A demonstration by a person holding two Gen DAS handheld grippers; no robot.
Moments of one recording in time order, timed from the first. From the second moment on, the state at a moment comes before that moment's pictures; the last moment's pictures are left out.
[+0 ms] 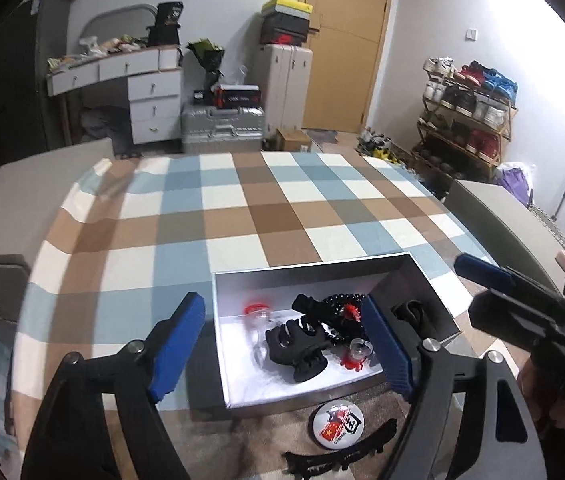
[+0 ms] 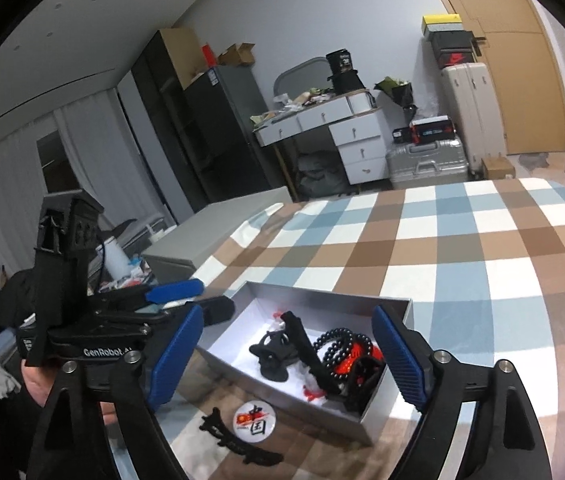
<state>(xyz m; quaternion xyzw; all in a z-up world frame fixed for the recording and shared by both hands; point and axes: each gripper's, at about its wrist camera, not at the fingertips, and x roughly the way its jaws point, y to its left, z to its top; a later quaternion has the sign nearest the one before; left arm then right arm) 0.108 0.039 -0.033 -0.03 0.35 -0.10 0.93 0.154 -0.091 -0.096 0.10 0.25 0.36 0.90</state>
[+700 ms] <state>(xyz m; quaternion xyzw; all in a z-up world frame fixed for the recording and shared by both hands) 0.068 0.042 -0.040 -0.04 0.35 -0.06 0.93 0.096 -0.103 -0.093 0.11 0.22 0.34 0.91</state>
